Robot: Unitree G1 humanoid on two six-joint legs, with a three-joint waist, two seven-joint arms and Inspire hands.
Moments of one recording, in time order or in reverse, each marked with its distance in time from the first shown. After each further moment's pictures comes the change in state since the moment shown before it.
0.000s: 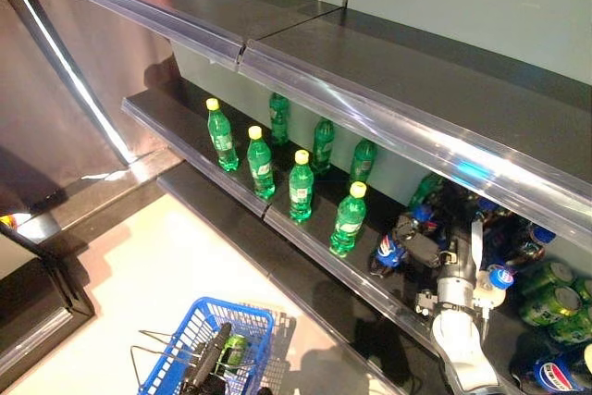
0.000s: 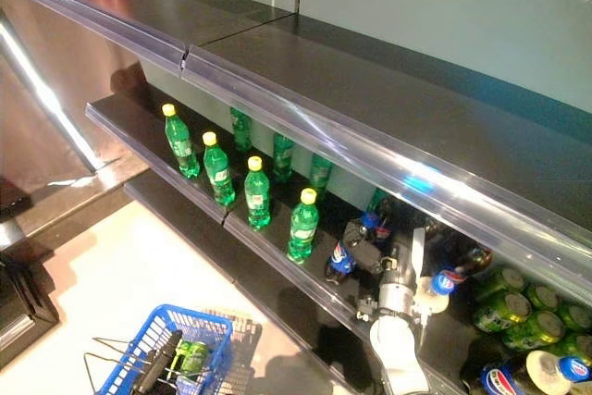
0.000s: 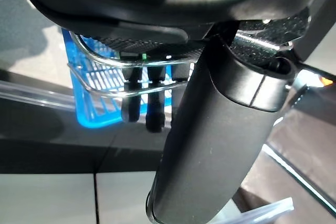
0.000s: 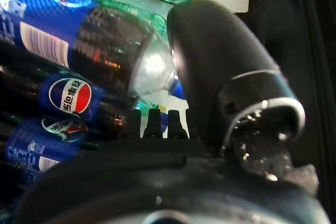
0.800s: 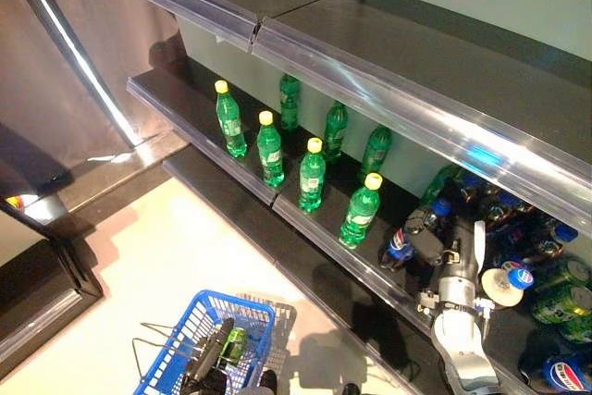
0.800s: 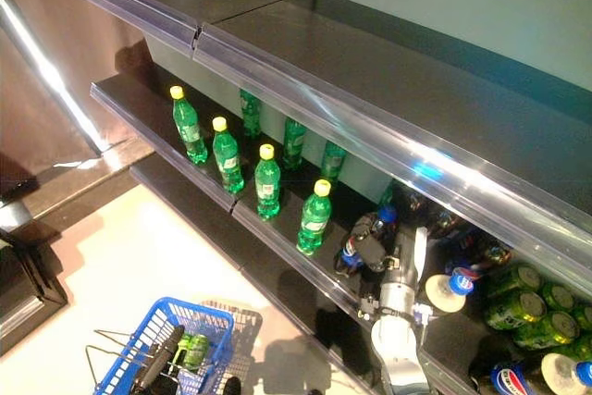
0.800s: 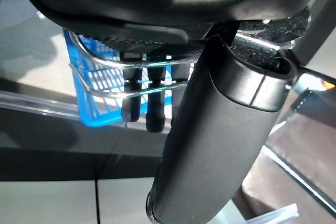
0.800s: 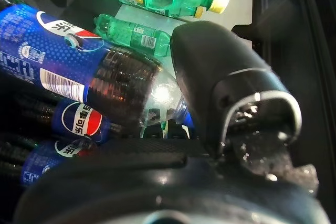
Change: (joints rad) left arm 0.006 0.011 -0.034 -0.037 0.001 0.005 -0.003; right arm -0.001 0.000 -0.003 -0.001 0.038 -0.032 0.010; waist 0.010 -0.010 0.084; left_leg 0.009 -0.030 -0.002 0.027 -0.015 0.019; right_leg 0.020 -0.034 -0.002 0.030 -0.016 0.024
